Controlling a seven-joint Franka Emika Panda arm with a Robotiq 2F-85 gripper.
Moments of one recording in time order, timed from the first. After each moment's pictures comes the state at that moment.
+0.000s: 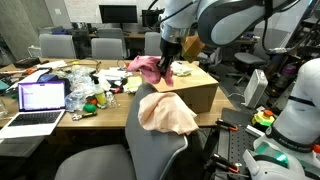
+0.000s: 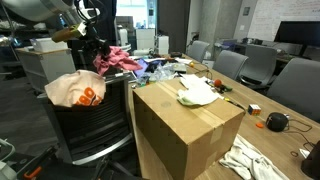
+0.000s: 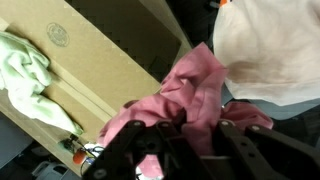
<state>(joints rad) -0.01 -0.27 0.20 -2.44 -0.42 2.38 0.48</state>
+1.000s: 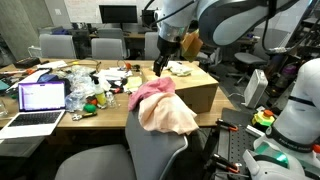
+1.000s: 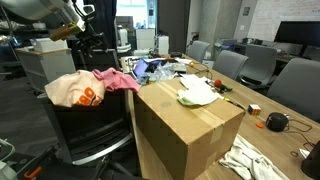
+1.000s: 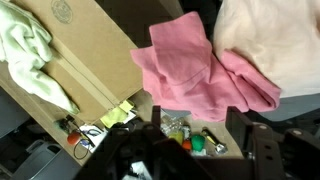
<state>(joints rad) -0.01 -0.27 0.23 -2.42 -0.47 2.38 0.45</state>
